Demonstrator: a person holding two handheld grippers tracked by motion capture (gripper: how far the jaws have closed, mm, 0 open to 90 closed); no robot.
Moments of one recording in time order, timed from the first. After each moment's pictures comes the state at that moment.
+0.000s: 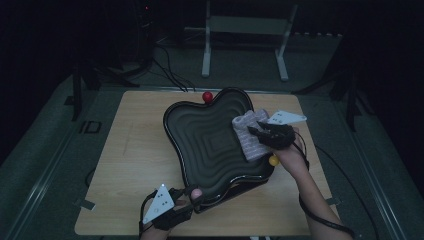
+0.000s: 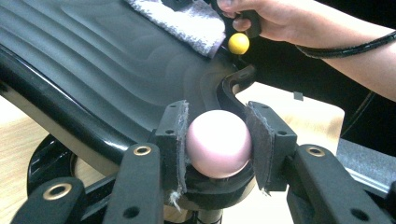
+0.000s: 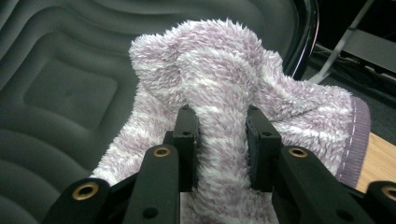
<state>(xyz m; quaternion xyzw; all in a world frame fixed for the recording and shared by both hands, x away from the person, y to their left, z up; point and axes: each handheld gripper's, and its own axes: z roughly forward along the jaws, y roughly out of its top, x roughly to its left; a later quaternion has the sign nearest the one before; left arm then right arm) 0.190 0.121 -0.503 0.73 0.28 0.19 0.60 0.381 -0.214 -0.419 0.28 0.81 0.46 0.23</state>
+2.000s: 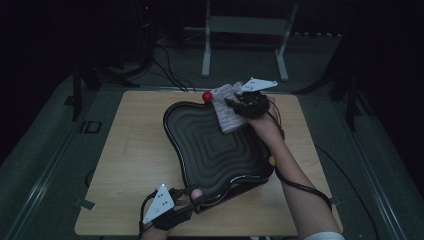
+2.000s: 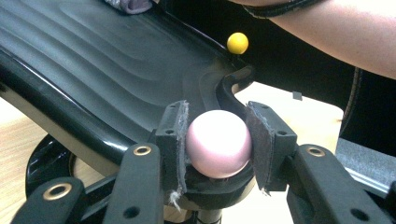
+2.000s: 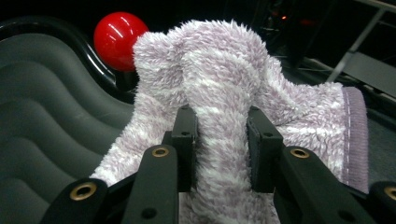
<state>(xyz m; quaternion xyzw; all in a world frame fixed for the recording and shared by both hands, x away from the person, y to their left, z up) 0.190 0.121 -0.503 0.73 0.27 0.19 0.60 0.441 -0.139 -0.370 0.28 0.81 0.46 0.24</state>
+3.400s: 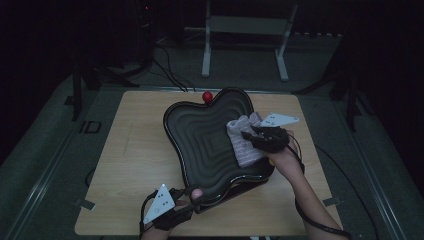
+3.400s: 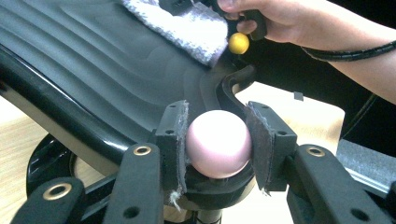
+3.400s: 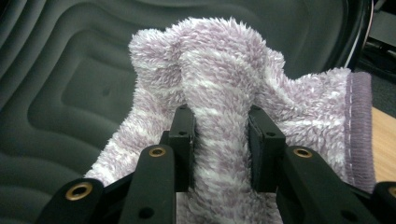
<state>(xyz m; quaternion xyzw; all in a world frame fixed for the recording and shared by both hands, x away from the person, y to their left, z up) 0.190 0.120 -0.503 0.72 0.28 0.19 0.60 0.370 -0.197 -0.419 0.29 0.82 0.45 0.20</state>
